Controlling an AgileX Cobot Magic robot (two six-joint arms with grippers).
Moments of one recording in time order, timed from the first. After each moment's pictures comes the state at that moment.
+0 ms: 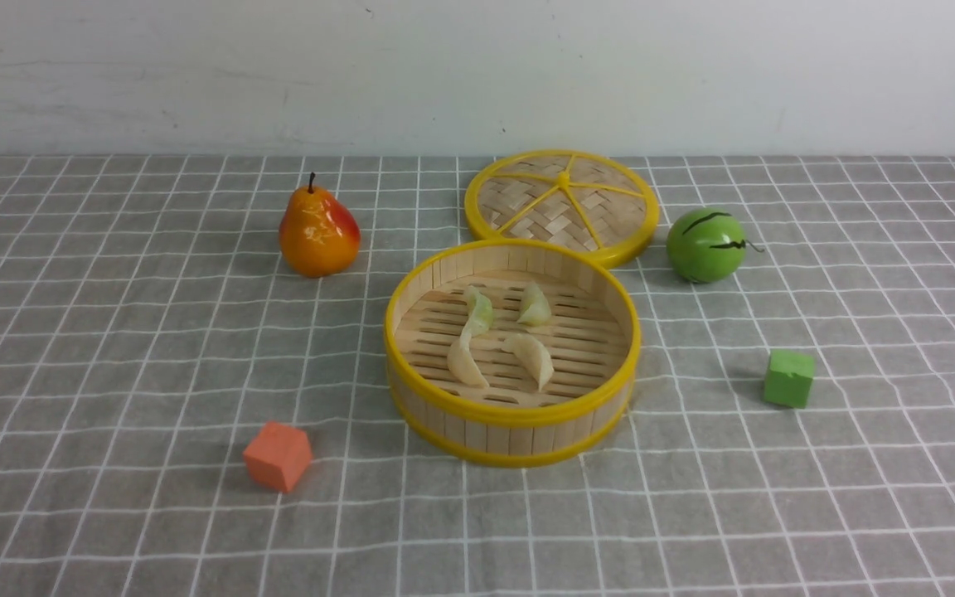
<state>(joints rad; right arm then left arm) 0.43 0.72 -0.99 -0.45 0.38 0.29 -0.49 0.20 -0.36 0.31 0.64 -0.47</state>
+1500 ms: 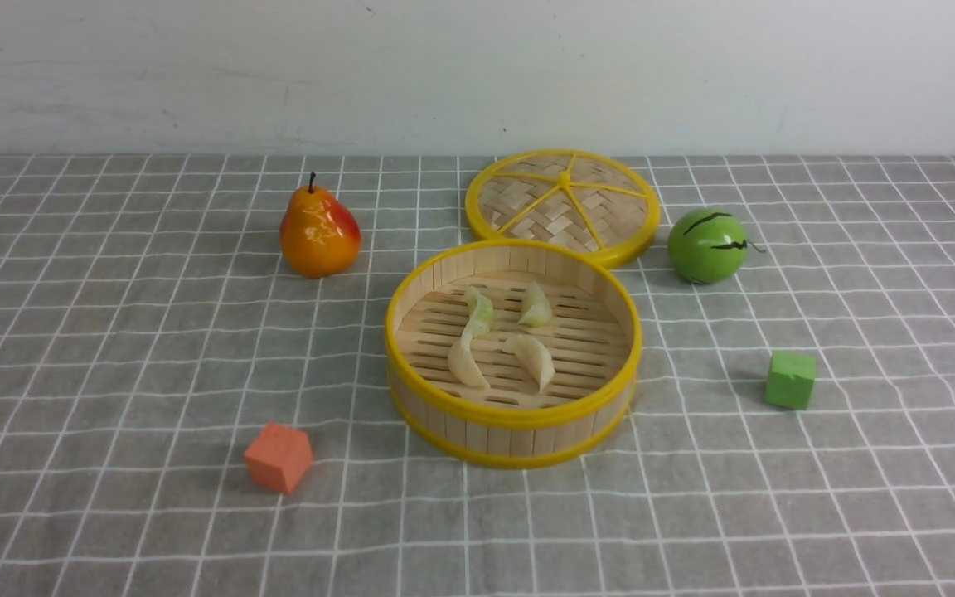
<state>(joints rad) 0.04 -0.01 0.03 0.00 0.01 0.09 -0.49 0.20 -0.36 0.31 0.65 -0.47</state>
